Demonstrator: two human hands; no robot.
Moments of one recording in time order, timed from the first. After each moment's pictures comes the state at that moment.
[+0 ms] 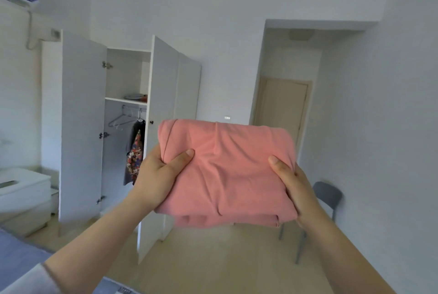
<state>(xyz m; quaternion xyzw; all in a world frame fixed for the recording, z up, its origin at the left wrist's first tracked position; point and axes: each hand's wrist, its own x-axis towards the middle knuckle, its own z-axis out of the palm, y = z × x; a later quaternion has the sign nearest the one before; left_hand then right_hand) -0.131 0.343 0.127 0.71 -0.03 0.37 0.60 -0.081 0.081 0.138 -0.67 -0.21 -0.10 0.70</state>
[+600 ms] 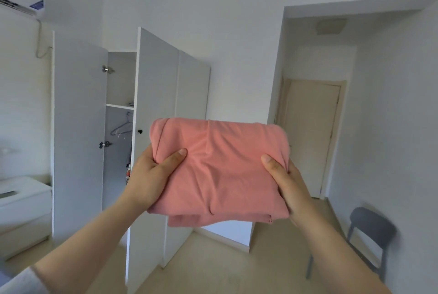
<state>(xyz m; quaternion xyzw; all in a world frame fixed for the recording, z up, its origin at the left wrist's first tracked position) 0.162 0.308 0.132 0.71 0.02 0.42 0.57 0.257 0.055 0.136 -0.65 -0.29 -0.08 0.70</state>
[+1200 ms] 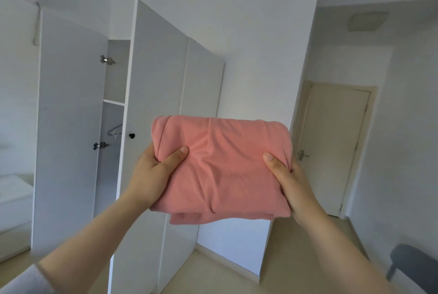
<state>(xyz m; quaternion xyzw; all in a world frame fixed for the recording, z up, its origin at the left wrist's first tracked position) 0.409 0.425 0.123 0.69 0.03 0.45 0.57 0.511 0.176 0.142 -0.65 -0.34 -0.06 0.68</state>
